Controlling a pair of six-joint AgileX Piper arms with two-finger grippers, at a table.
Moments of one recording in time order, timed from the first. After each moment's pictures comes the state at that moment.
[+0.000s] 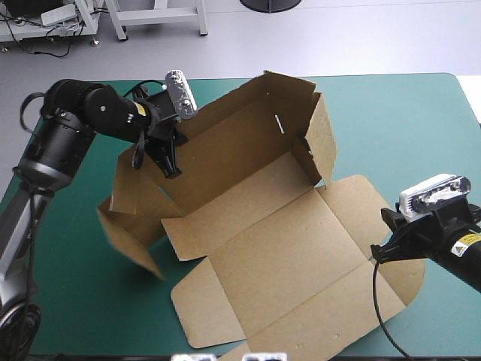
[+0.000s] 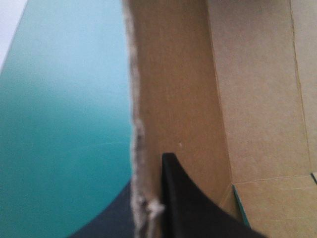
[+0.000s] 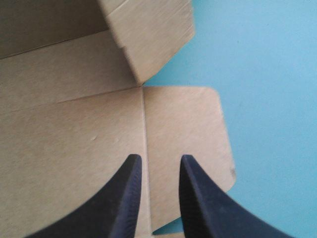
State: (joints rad) left arm -0.38 1.54 -1.79 -0.18 1.25 0.82; right arm 0.12 0.71 -0.92 0.28 0.89 -0.36
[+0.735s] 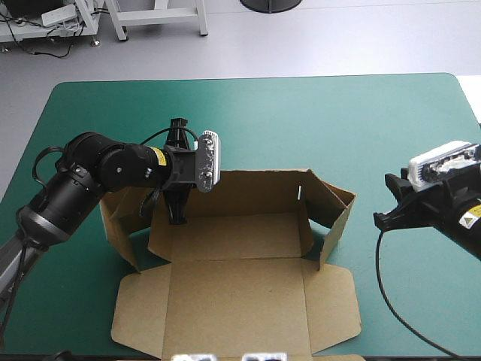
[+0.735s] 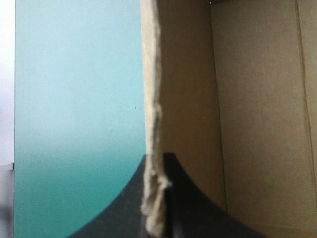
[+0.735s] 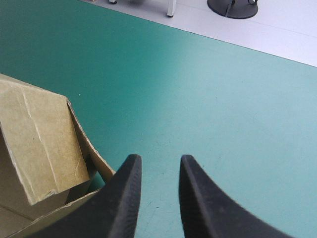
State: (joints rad) left arm -0.58 1.36 -1.44 -0.15 1.01 1.12; right arm 0.12 0.80 -1.07 0.28 0.83 -0.36
